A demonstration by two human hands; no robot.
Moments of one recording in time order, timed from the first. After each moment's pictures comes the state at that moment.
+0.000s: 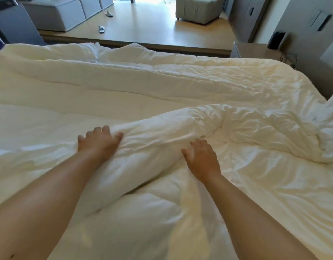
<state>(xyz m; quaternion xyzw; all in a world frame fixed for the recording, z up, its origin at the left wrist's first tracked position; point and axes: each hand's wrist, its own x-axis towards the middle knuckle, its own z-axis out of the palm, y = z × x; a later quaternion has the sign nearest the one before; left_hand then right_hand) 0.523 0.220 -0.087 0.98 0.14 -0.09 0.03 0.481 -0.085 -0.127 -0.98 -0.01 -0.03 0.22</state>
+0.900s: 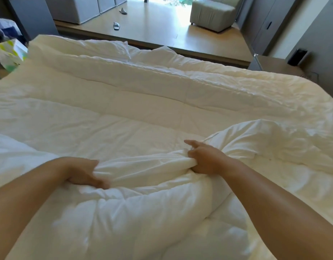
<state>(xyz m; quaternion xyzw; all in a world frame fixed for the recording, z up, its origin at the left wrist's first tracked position) 0.496 0.449 -0.074 0.90 0.02 -0.43 0.03 0.547 0.076 -0.098 -0.95 -0.26 0.16 0.03</state>
